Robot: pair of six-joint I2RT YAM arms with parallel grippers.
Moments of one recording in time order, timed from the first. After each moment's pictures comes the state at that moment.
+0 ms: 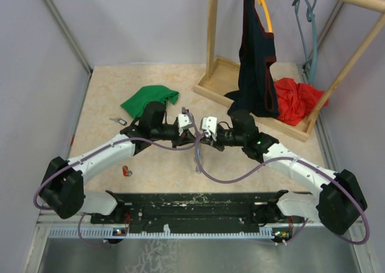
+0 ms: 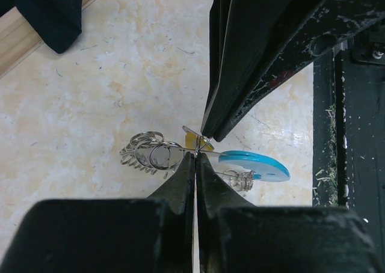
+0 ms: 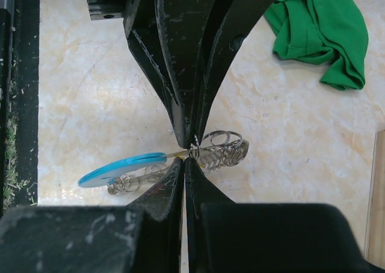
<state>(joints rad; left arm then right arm) -0.66 1.37 0.90 -0.07 0.70 0.37 0.67 1.17 0.76 -0.05 -0.60 -0.51</state>
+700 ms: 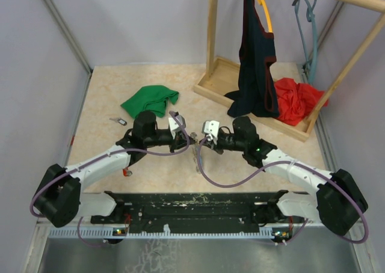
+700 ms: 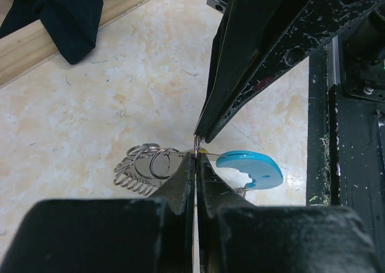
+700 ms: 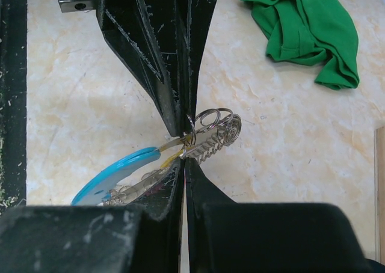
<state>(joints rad) -0.64 1.27 0.67 0.29 0.70 0.16 0.68 1.16 0.62 0.16 -0.57 -0.45</state>
